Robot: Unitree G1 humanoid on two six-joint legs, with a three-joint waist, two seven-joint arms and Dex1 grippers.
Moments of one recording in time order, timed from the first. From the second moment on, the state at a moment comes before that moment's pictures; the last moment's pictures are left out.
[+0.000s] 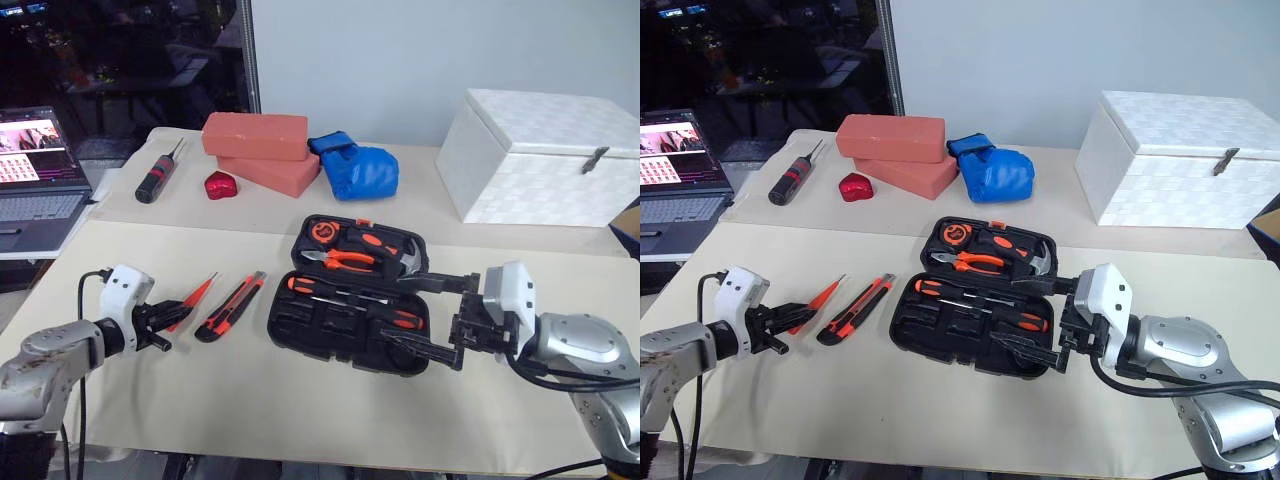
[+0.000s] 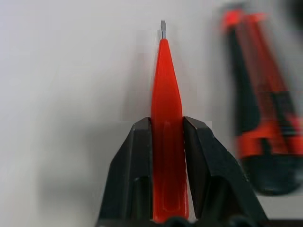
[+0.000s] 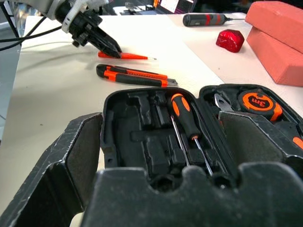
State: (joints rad) left arm -0.11 0.90 0.30 -0.11 -0.54 0.69 -0.89; right arm 0.00 -0.75 -0.18 -0.63 0.59 0.38 0.93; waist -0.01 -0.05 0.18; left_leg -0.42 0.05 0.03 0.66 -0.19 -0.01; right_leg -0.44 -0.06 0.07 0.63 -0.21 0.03
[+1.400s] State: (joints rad) left arm -0.89 0.55 -0.49 0.32 0.01 0.22 -1.42; right arm 0.35 -0.89 -0.61 -0.74 0.69 0.37 1.04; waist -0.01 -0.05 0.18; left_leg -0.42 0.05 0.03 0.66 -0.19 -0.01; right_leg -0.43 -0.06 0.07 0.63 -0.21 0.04
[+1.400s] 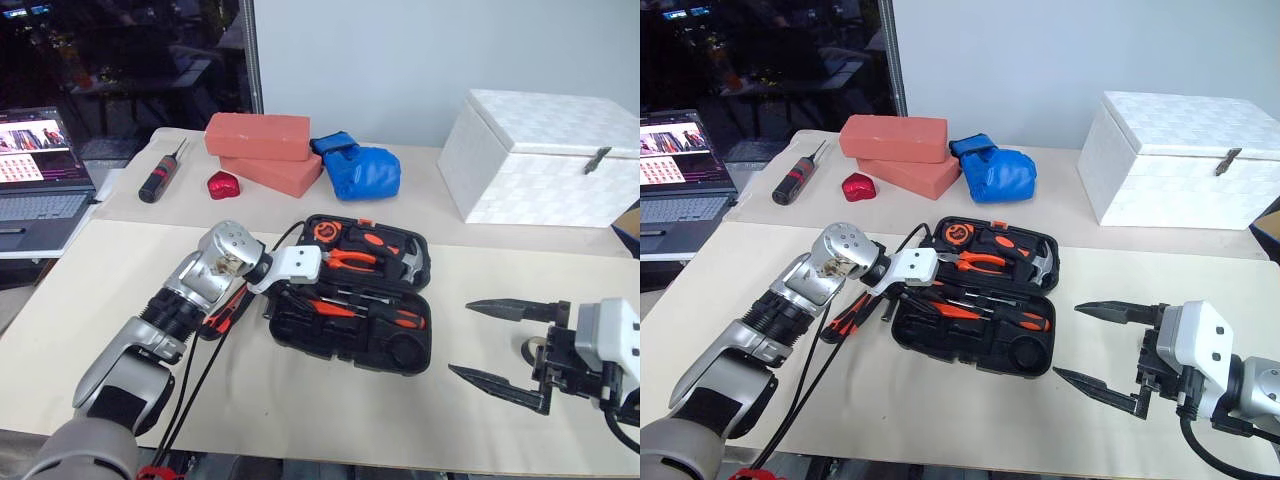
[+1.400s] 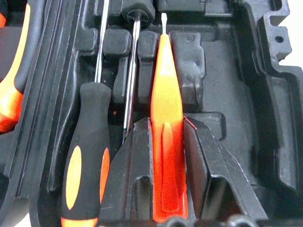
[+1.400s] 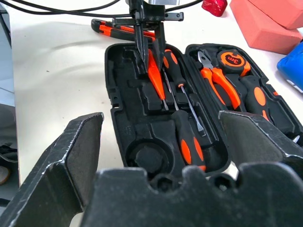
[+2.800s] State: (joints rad) left arm -0.64 0.49 -0.26 0.13 -0.24 0.62 -1.15; right arm 0.37 -0.87 -0.60 -0.75 0.68 0.38 1.02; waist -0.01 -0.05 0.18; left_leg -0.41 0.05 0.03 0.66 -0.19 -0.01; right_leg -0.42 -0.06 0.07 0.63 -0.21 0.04
